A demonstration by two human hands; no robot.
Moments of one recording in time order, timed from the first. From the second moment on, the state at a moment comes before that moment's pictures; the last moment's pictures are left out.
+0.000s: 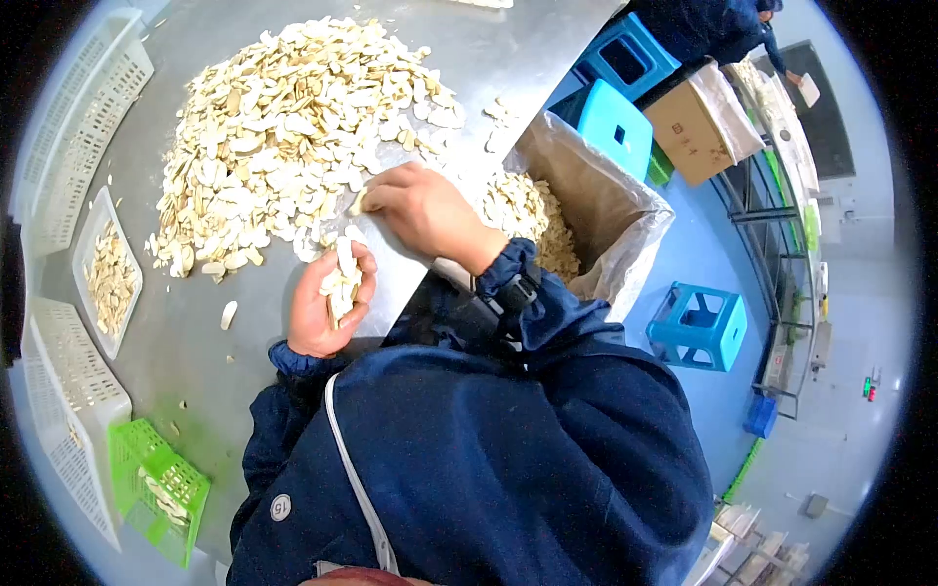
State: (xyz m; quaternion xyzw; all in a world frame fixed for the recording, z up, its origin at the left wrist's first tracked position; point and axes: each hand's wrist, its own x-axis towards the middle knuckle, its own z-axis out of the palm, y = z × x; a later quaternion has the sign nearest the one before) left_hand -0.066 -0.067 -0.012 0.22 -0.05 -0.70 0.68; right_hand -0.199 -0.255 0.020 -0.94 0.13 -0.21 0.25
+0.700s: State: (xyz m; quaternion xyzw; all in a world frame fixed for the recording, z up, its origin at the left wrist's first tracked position) left_hand -0.063 -0.065 -0.014 0.18 -0.09 -0.69 0.69; right_hand -0.222 -0.323 0.029 -0.93 0.29 -0.21 0.08
